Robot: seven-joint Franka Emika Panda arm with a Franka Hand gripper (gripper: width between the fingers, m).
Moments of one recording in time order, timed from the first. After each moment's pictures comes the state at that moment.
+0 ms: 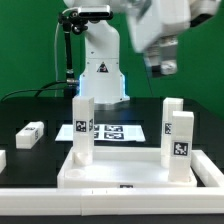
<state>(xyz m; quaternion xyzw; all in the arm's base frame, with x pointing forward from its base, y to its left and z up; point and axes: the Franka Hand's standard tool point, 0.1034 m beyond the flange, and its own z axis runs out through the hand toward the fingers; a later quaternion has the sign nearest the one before) 0.591 0.020 0.177 -0.77 0.63 -0.03 0.13</state>
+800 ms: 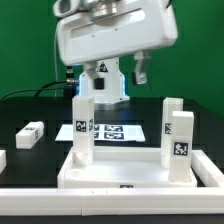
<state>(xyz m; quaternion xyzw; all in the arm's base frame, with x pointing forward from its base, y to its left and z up) 0.573 -0.013 0.158 -0.94 0.33 -0.07 0.09</state>
